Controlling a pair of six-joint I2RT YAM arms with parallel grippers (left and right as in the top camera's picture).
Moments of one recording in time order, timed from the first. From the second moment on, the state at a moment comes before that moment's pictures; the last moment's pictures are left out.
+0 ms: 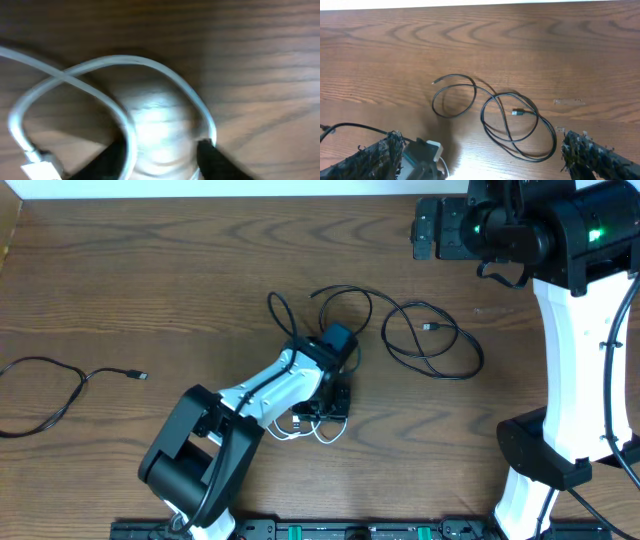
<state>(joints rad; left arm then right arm) -0.62 1.83 1.06 -0.81 0.21 -0.51 0.36 2.00 2.79 -1.69 0.05 0.33</state>
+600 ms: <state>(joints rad) -0.64 1.83 1.06 -0.72 0.19 -0.56 0.36 2.00 2.79 -1.69 0.05 0.33</state>
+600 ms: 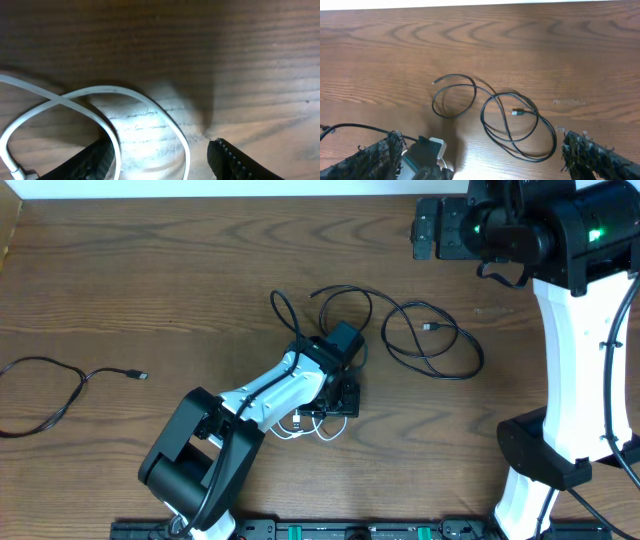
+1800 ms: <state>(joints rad) -0.55 1.85 1.22 -0.95 -0.06 -0.55 0.36 2.00 2.79 -1.69 0.05 0.33</state>
